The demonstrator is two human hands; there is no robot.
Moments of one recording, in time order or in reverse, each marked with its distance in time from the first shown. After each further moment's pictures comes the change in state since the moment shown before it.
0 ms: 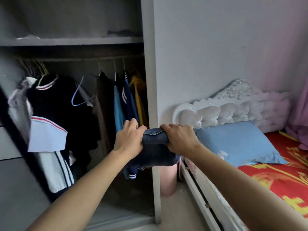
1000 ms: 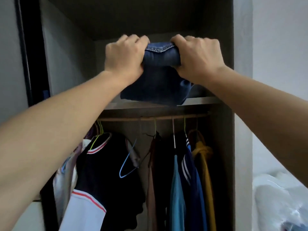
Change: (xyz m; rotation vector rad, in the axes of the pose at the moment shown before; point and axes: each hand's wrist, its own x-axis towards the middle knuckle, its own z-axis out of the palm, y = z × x) left_hand 0.304 -0.282 -0.248 0.543 0.921 -0.005; right_hand 0.448 -0.040 -0.204 -0.142 0.896 -0.105
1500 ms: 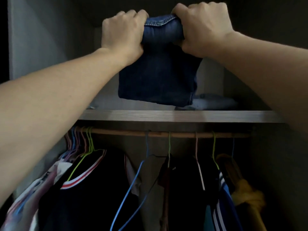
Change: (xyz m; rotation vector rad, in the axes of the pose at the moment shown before) left_hand 0.047 -0.088 0.202 0.014 -0.020 -0.125; right_hand 0.135 -0.016 0.187 -0.114 0.072 -0.114
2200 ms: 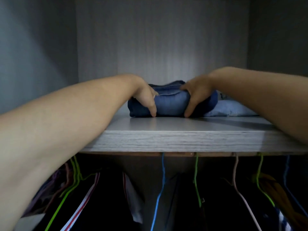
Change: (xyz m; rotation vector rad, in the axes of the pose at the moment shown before) left_hand -0.025 -0.020 0.221 -0.247 -1.326 0.198; right_hand 0.008 -0.055 0.215 0.228 -1.214 -0.048
